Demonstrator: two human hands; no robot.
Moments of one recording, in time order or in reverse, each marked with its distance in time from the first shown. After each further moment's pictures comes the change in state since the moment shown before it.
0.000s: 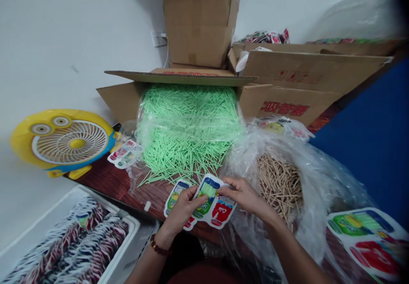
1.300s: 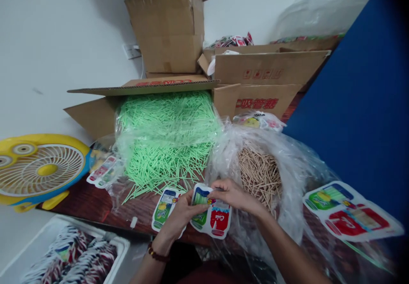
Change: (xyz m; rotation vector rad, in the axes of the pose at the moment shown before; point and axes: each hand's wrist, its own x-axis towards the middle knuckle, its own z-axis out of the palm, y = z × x) left_hand 0.016 -0.007 0.034 0.045 -0.100 -0.088; right_hand -0.014 0.014 -0.022 -0.111 0.026 -0.077
